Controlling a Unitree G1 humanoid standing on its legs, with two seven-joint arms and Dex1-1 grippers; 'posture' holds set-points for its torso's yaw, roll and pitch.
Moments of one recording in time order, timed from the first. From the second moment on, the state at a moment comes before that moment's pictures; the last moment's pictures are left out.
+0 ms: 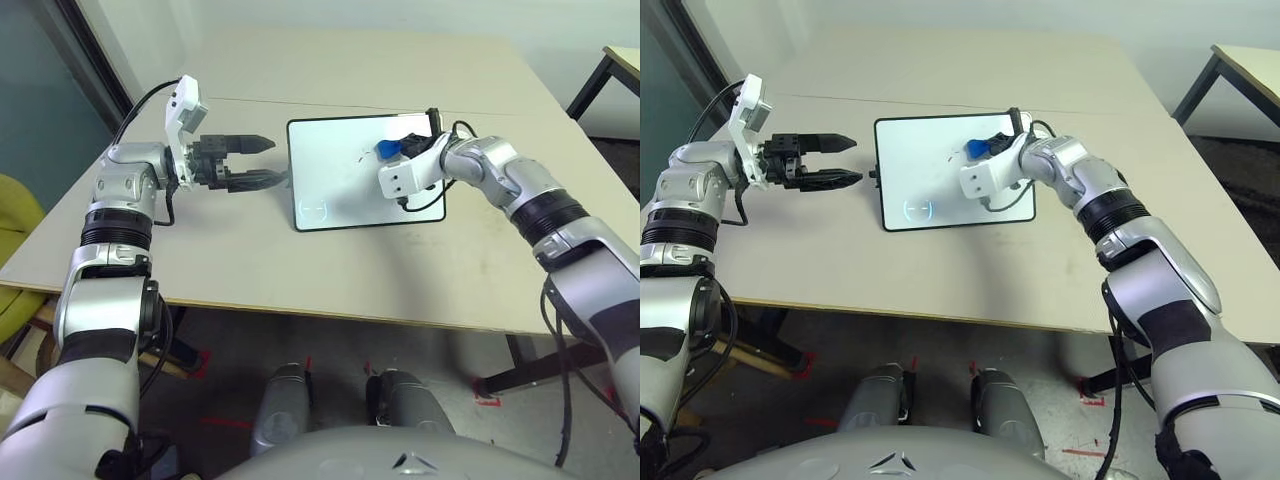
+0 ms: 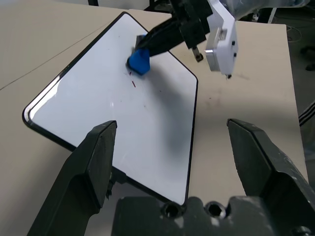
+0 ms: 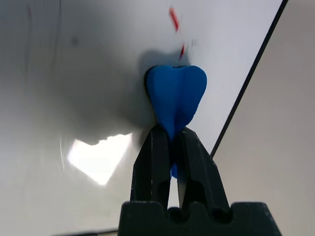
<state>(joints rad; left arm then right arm) -0.93 0.63 0.02 0.80 -0.27 0.17 -1.50 -1.03 -0.46 0.58 0.77 -0.82 -0.28 0.43</state>
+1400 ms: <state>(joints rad) -0.93 0.63 0.02 0.80 -0.27 0.17 -1.49 -1.05 -0.37 0.62 0.84 -0.81 -0.29 0.39</state>
